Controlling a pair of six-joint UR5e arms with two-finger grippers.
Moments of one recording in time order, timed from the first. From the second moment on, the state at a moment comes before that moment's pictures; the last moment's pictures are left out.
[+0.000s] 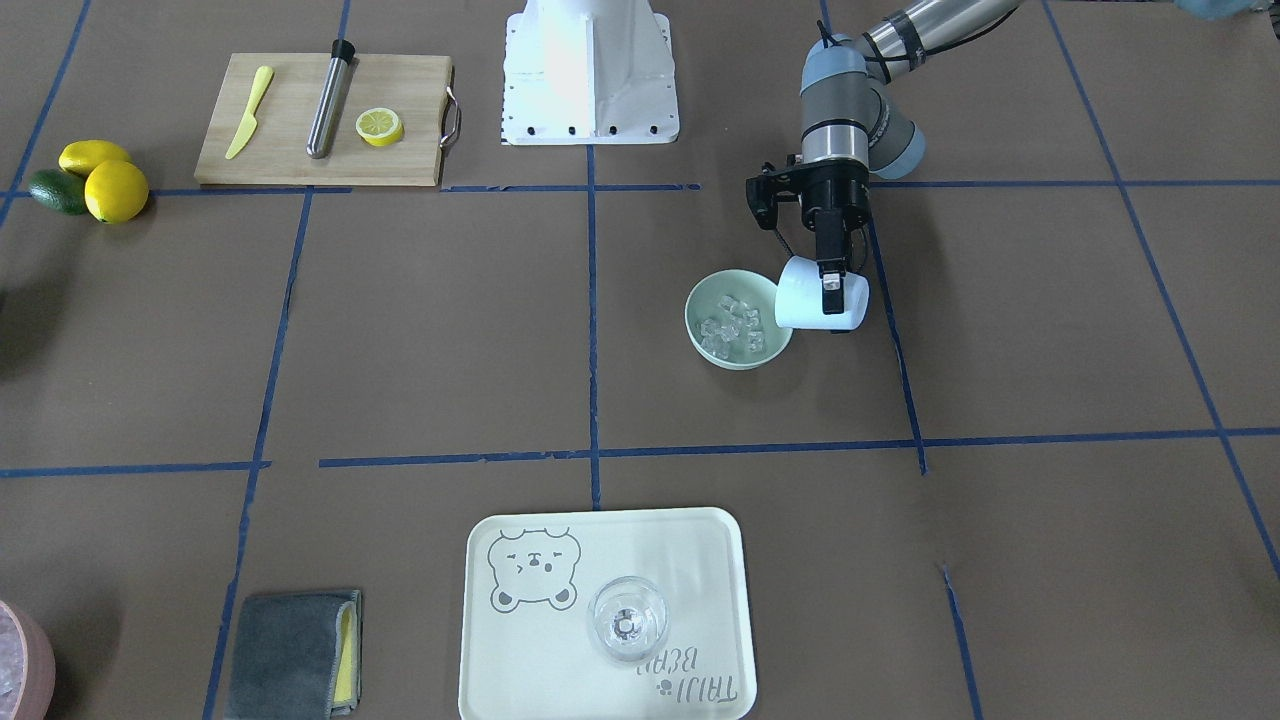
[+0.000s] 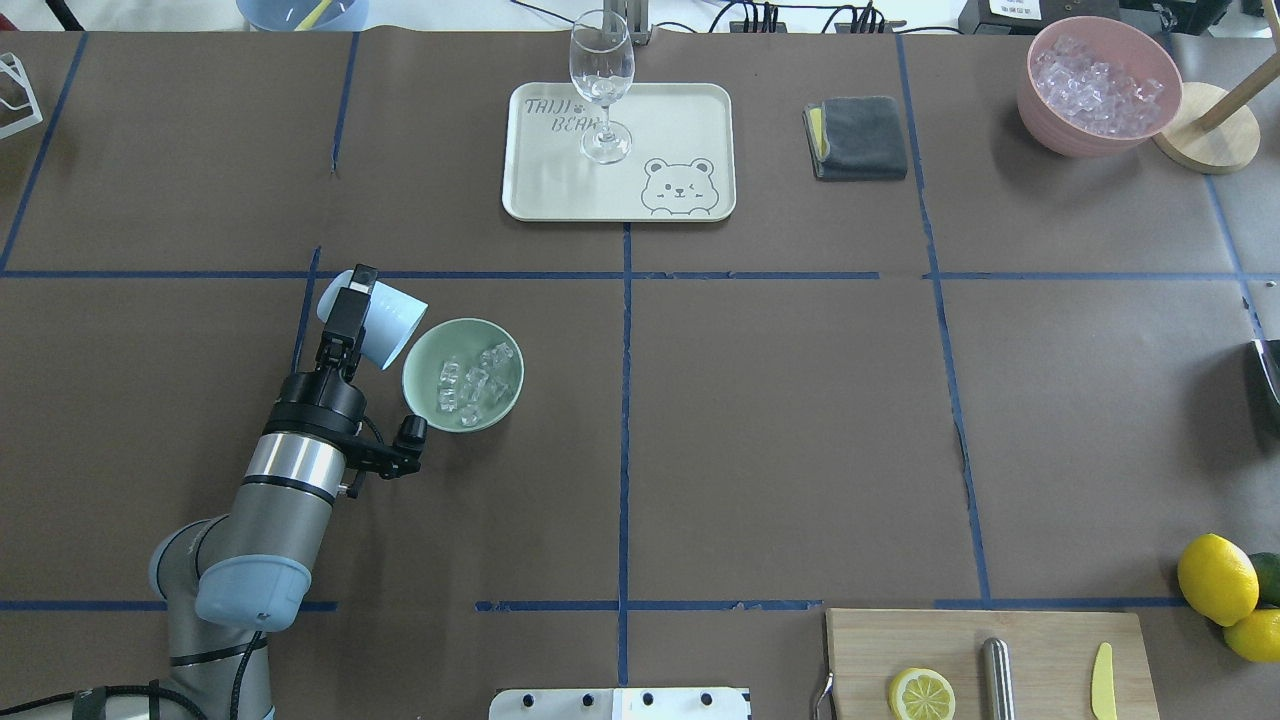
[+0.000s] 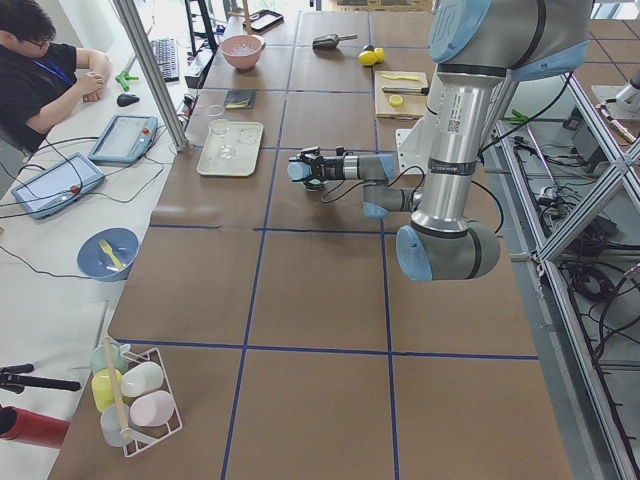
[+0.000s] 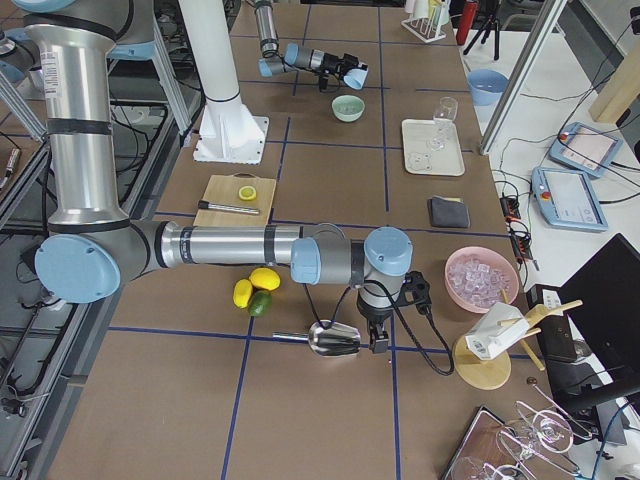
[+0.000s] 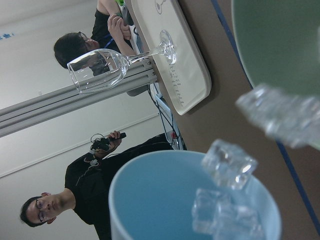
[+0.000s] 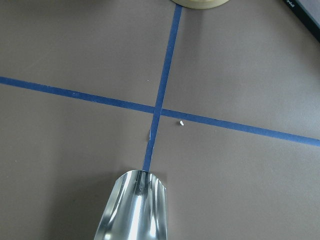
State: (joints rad) left arm -0.25 -1.83 -1.55 -2.80 -0.42 1.10; right arm 1.57 -1.55 1.59 -1.59 2.29 -0.16
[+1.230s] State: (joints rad) left arm -0.24 -1.83 -1.64 -3.04 -0.48 0.96; right arm 1.57 -1.55 1.59 -1.59 2.29 -0.16
